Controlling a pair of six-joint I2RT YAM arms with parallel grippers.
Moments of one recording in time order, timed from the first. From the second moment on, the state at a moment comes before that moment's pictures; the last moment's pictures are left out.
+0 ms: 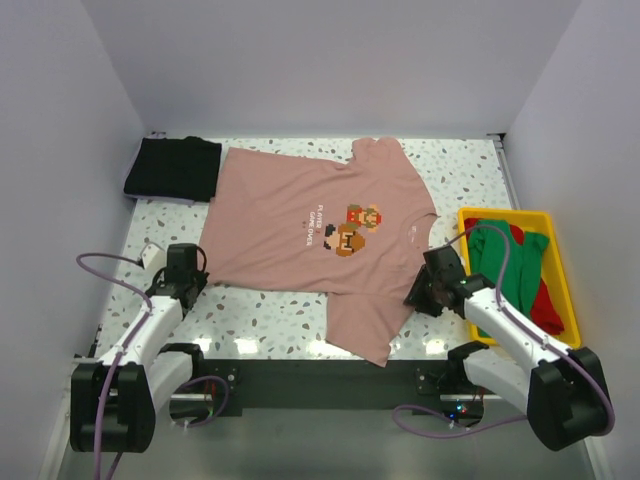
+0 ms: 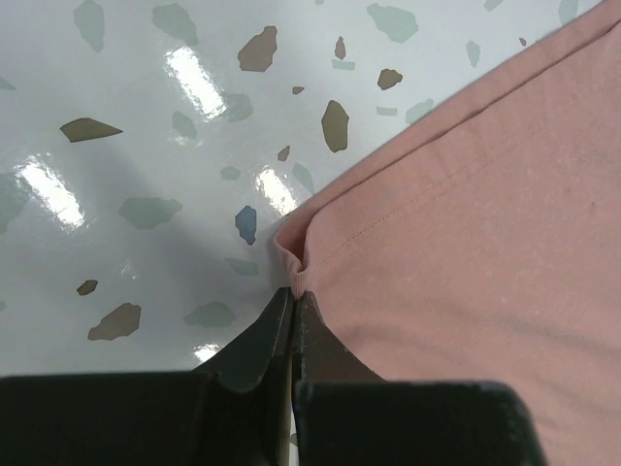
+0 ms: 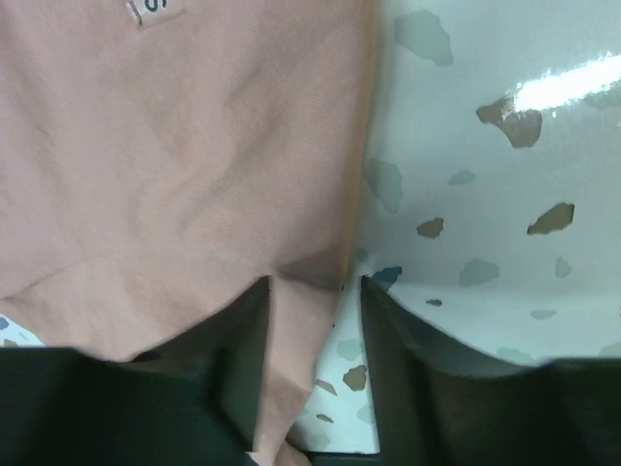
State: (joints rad) left arm -0.01 0.97 0.36 -0.31 -0.39 -0.98; right arm 0.34 1.00 0.47 -0.59 0.04 0.82
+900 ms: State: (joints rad) left arm -0.01 0.87 0.50 -0.51 -0.40 -0.94; right arm 0.34 0.72 0.54 -0.82 0.09 0.81
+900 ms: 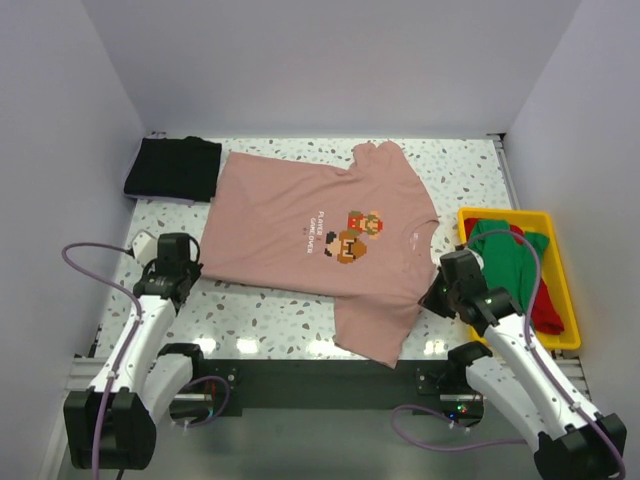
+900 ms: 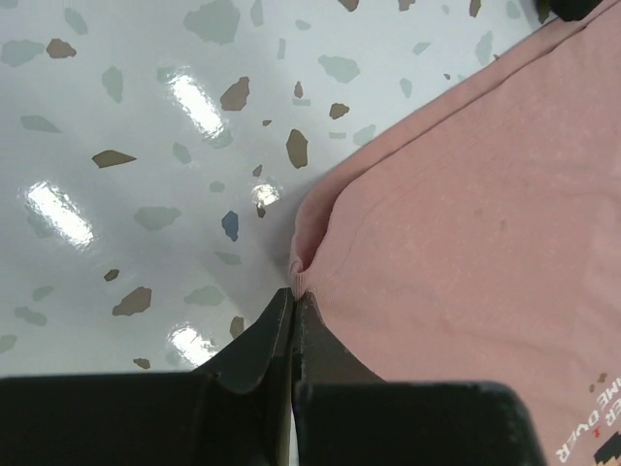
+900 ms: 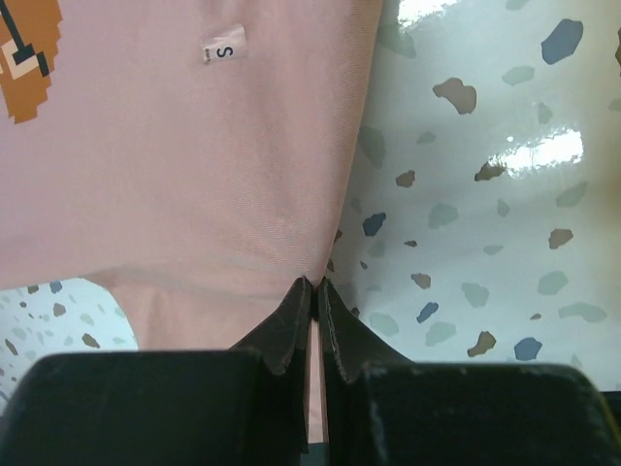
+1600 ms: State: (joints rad) left arm -0.01 1.51 0.90 -0.40 -0.32 -0.85; right arm 0.32 1.34 0.90 -0.64 0.11 0.69
